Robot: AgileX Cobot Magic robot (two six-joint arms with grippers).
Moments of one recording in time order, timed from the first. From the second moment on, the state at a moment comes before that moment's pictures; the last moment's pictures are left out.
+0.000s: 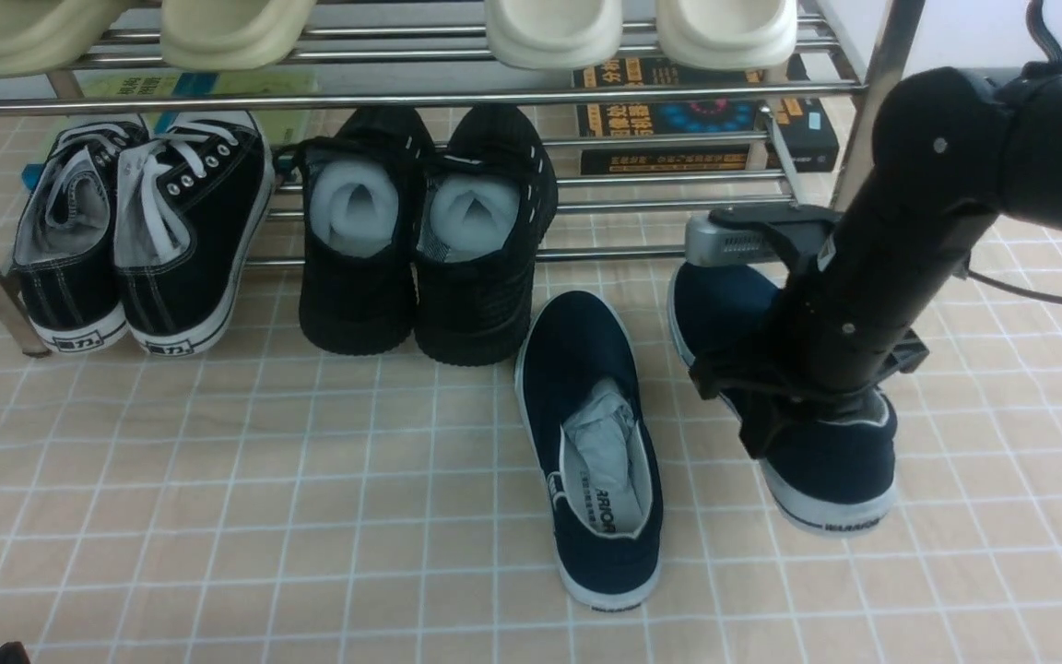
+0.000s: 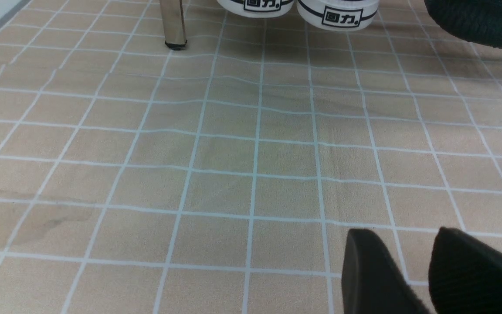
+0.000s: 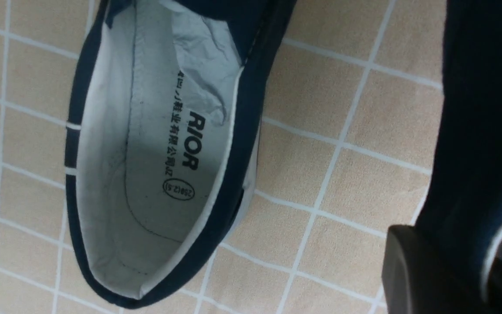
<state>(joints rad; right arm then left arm) 0.43 1.82 -1.38 0.27 1.03 0.08 0.00 -0.01 0.02 0.07 0.38 -0.12</state>
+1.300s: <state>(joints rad) 0.48 1.91 -1.55 0.38 1.20 -0.05 0.00 -0.01 0.02 0.07 0.38 -0.12</state>
